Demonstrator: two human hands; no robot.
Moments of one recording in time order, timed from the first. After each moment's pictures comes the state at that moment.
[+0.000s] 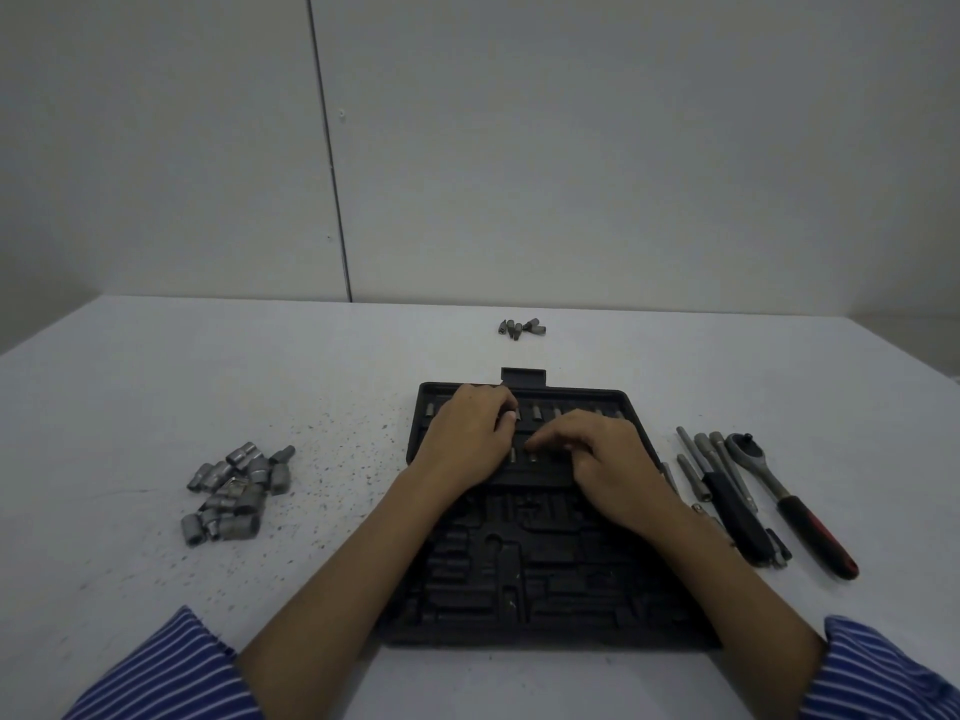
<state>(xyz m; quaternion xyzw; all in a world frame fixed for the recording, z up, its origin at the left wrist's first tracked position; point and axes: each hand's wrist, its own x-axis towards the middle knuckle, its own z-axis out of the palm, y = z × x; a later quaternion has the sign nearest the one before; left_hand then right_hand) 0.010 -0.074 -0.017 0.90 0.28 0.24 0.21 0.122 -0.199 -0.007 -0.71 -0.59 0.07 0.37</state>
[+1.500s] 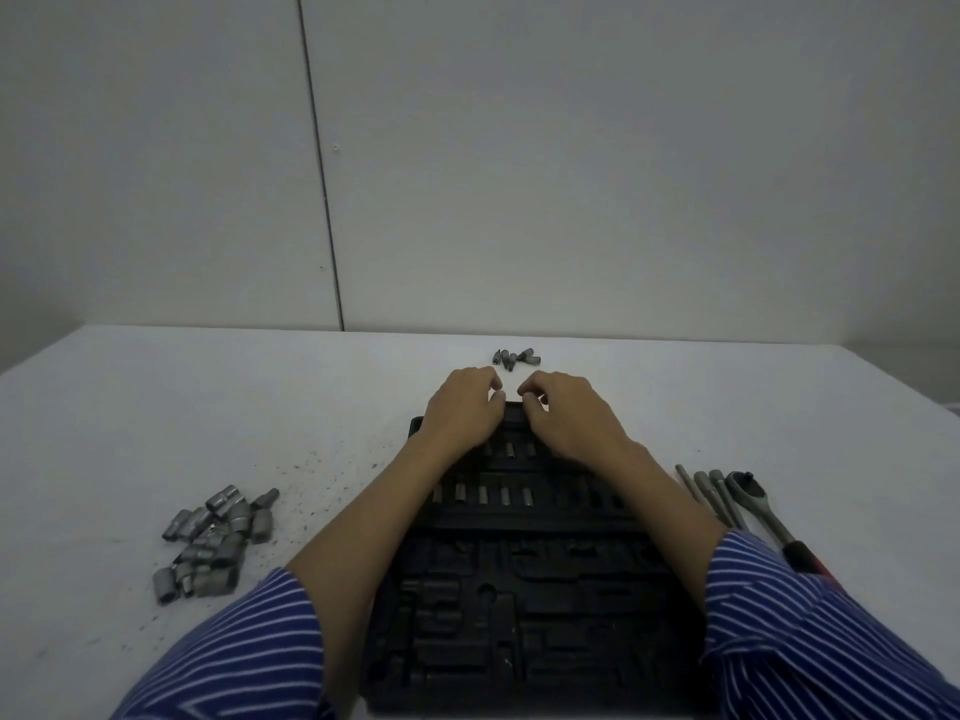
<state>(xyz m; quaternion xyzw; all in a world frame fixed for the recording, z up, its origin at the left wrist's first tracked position) 0.054 -0.021 0.003 0.88 0.34 0.22 0.23 0.154 -0.120 0.017 -0.82 -0.52 0.02 0.24</state>
